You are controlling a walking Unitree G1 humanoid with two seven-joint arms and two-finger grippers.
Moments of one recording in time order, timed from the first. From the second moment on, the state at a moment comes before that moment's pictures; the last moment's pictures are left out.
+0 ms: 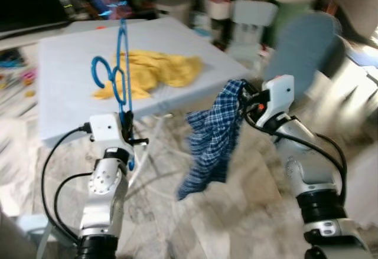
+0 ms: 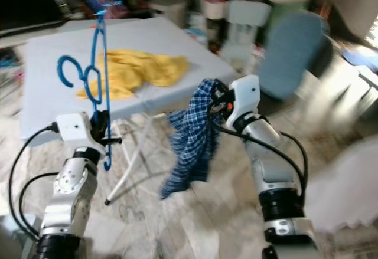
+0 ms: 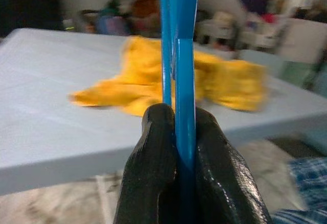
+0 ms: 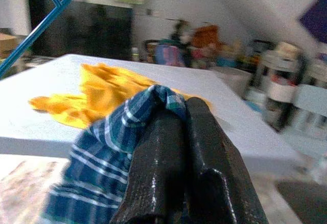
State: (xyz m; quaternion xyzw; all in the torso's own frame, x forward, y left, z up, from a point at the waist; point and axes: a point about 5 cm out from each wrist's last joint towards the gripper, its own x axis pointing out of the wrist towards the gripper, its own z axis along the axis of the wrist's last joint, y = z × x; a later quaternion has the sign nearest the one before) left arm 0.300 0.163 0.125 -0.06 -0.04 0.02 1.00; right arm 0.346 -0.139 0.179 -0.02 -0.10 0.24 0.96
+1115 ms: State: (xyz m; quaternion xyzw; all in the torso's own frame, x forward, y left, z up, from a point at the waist) left arm 0.314 0.145 0.125 -0.08 -0.05 0.00 1.00; right arm 0.348 -0.147 0.178 -0.02 -0.11 0.21 0.97
